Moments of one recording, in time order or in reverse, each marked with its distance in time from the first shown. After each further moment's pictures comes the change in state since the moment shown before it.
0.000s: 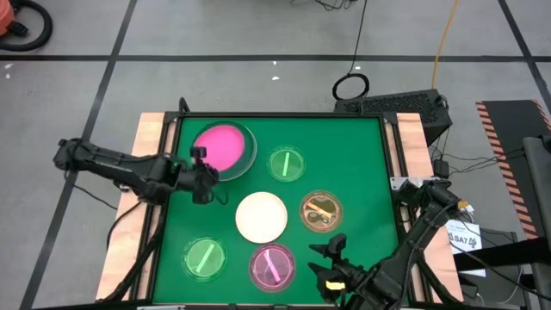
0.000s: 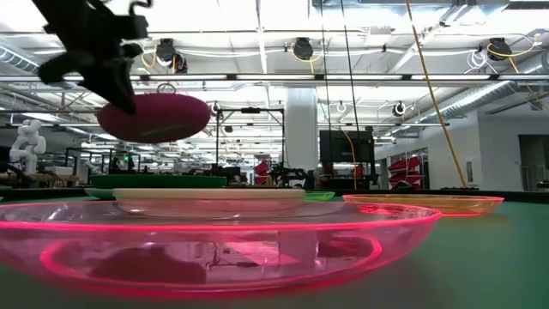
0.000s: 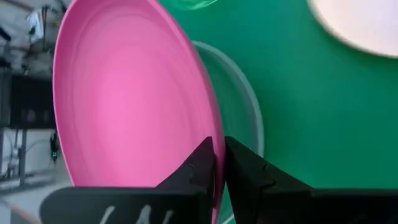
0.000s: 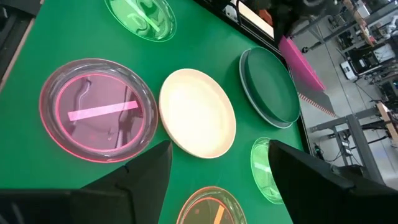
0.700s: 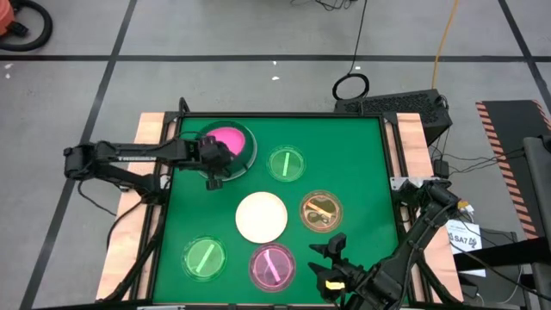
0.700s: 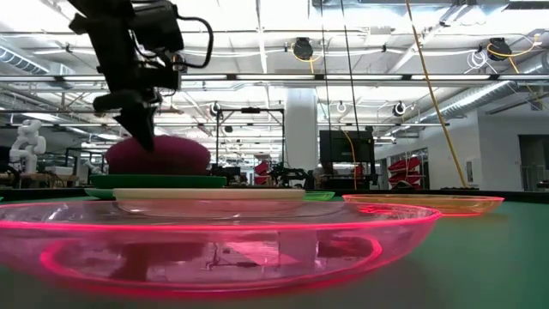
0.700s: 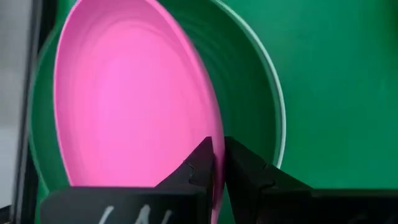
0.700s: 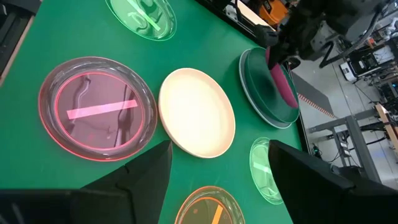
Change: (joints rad) left arm 0.383 0.203 0.000 0.147 0.294 0.085; right arm 0.000 0.000 0.000 -0.002 0.000 -0.009
